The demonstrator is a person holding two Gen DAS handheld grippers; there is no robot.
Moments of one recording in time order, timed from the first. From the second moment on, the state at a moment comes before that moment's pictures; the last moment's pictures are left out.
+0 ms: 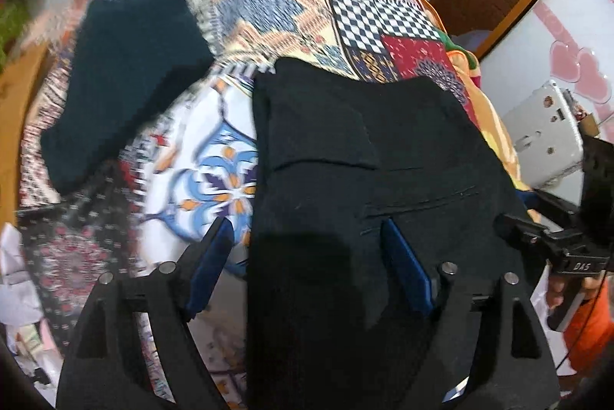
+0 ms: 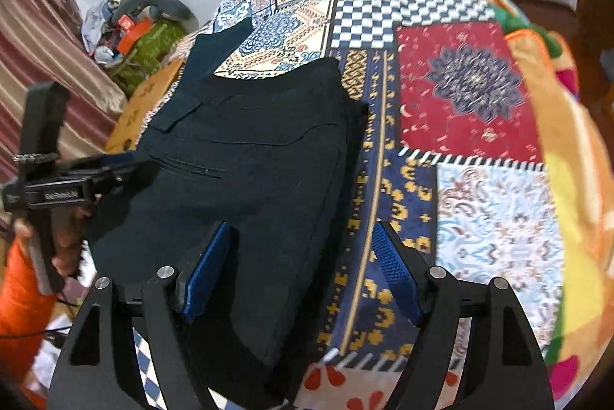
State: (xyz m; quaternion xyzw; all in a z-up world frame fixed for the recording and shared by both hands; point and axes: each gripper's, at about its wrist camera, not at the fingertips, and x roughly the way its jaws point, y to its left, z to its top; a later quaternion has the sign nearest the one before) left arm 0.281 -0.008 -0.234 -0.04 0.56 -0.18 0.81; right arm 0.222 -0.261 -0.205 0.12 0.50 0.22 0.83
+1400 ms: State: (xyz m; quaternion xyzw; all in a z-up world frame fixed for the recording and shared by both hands) left arm 0.230 0.040 -0.121 -0.05 0.43 -0.16 0.89; right arm 0.229 -0.181 -0.113 0.06 0.38 0.32 0.87
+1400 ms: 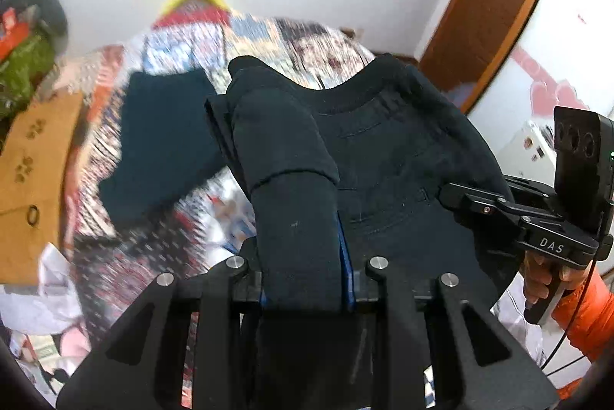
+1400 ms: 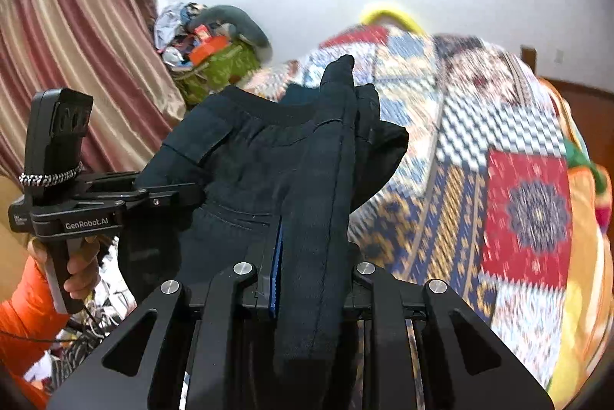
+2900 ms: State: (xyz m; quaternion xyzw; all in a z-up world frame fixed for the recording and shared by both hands) left arm 0.468 0.201 -0.286 -0.07 0.47 0.00 0.88; right arm 0.459 -0.011 -0.214 -0.05 0.45 0.31 0.83
